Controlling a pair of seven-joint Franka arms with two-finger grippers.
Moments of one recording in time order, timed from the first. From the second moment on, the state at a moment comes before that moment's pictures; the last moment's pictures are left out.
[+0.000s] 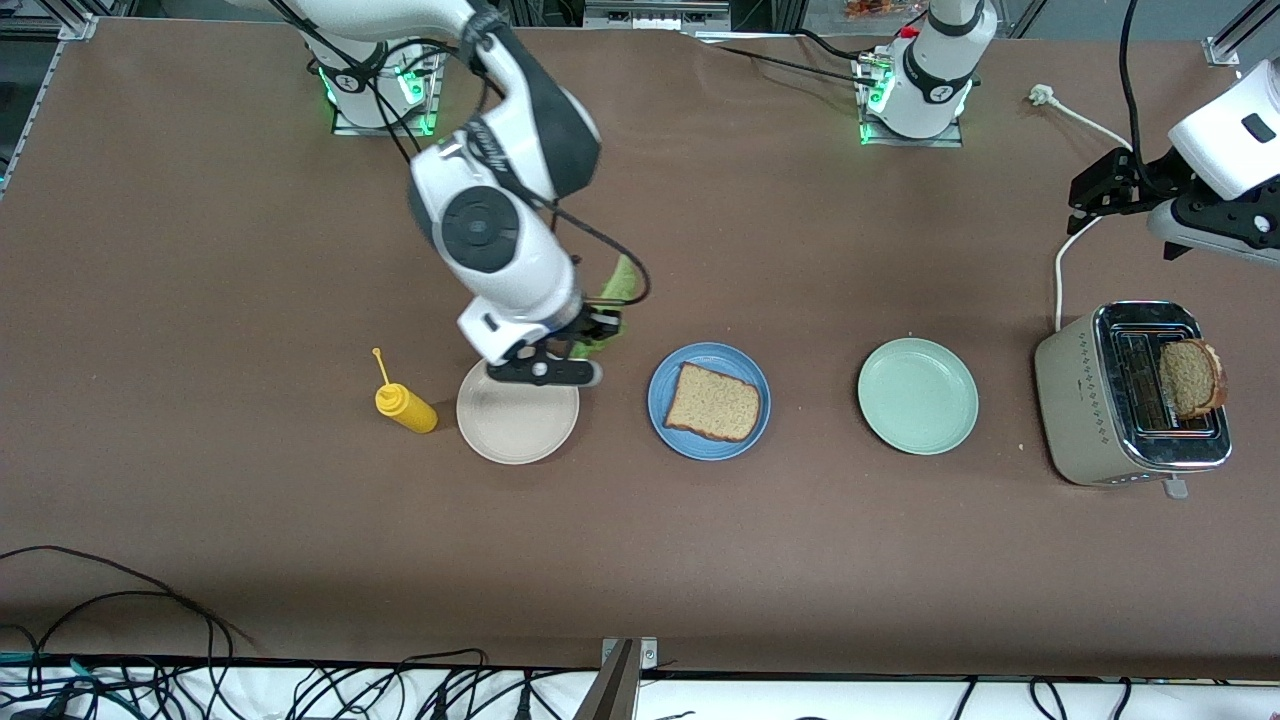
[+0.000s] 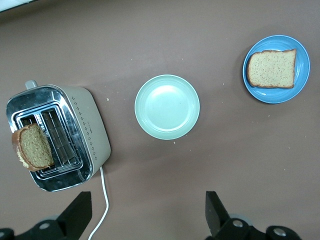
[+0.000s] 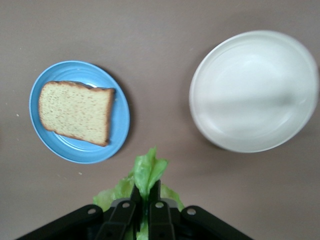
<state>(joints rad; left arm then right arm) -0.02 0.04 -0.07 -1.46 0.03 1.47 0.21 0.74 0.67 -0.16 -1.19 0.26 1.85 0.65</state>
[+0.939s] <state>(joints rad) -0.02 0.04 -0.07 -1.46 0.03 1.47 0.20 0.88 0.98 -0.16 -1.03 0.26 2.27 1.18</state>
